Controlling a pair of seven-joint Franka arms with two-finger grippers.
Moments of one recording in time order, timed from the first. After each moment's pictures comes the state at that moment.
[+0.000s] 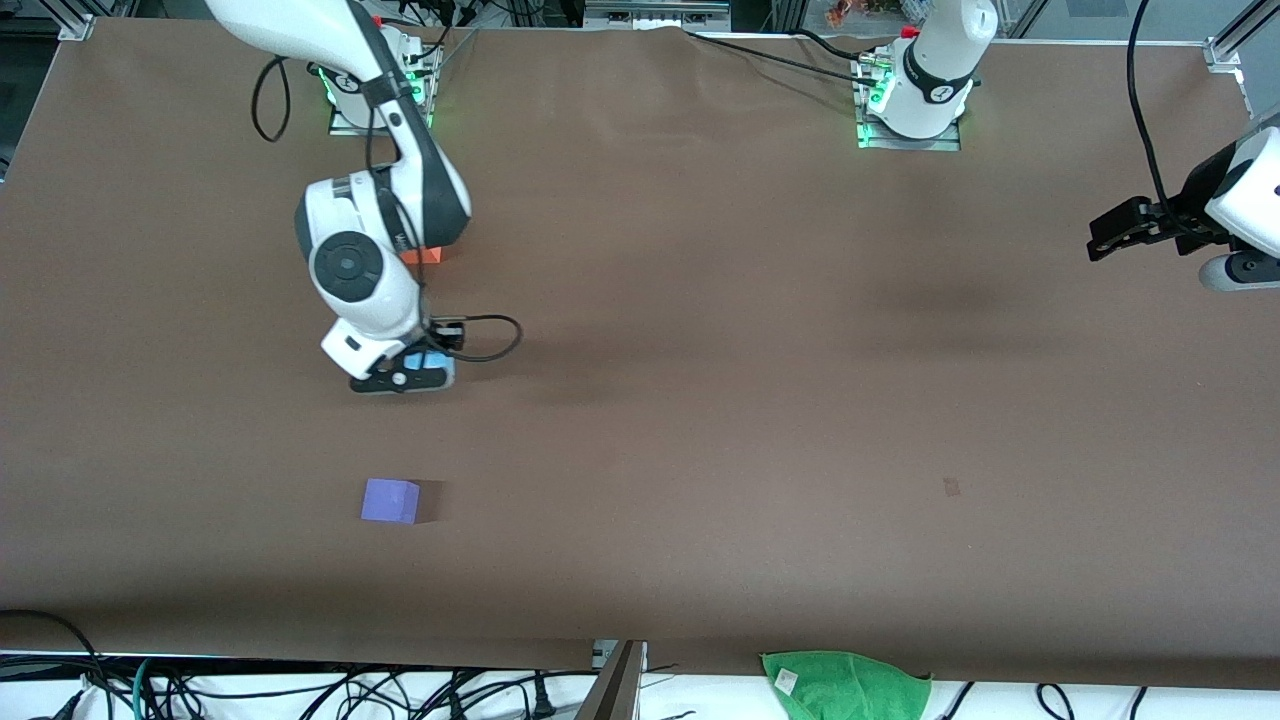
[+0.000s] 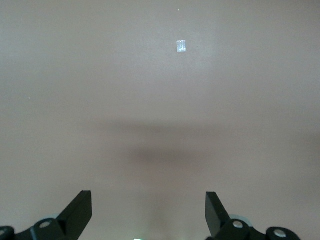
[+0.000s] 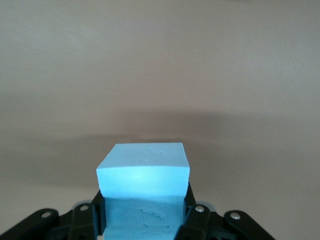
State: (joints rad) left arm -0.01 0.03 0.01 -1.58 0.03 1.51 -0.09; right arm 0.68 0.39 -0.36 -2.03 0.05 2.31 0.20
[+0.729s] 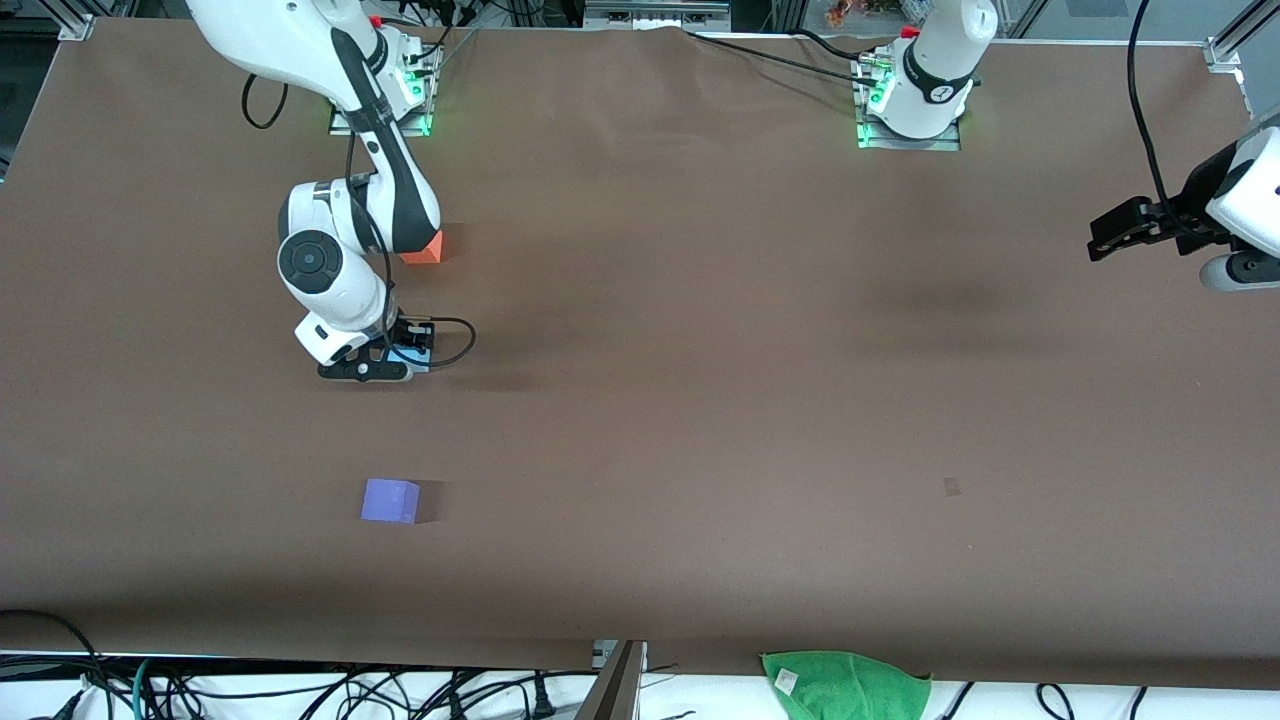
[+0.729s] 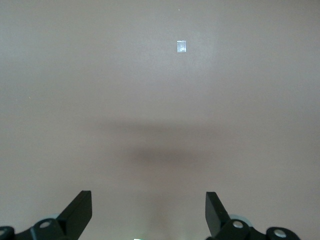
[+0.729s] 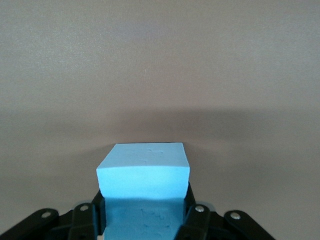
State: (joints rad) left arm -0.01 0.03 0.01 -1.58 0.03 1.51 -0.09; right arm 0.65 0.41 -0.37 -2.16 0.14 2.49 0.18
